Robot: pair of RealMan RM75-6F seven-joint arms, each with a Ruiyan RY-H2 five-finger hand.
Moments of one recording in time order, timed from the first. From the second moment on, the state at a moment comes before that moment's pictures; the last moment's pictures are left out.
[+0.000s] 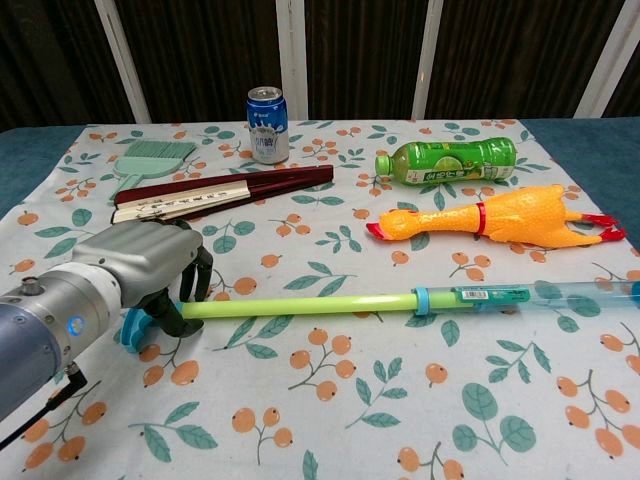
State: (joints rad) left arm -0.66 -1.86 -0.16 -1.67 0.75 1.36 1.12; right arm 0.05 -1.06 -0.01 -1.62 -1.57 1.51 0.07
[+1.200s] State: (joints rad) left arm -0.72 -1.70 -0.05 -1.69 0.93 1.22 1.04; right arm 0.11 -1.07 0.02 -1.79 -1.55 1.40 -0.12
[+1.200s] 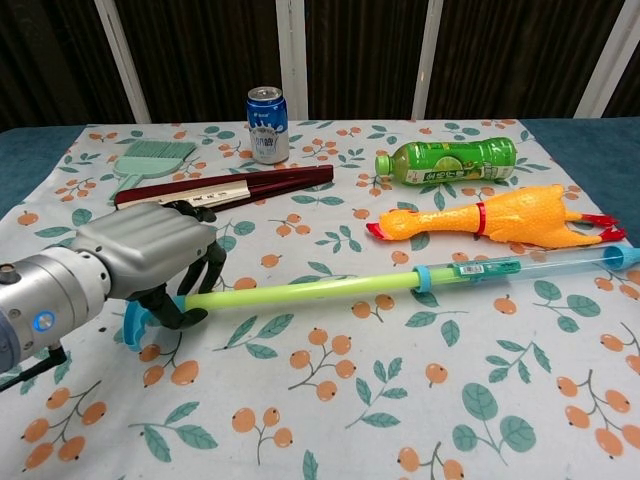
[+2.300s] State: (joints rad) left arm -0.72 -1.46 0.01 -1.75 1.10 1.07 0.77; right arm 0.35 -1.31 0.13 -1.75 -1.12 1.16 -0.60
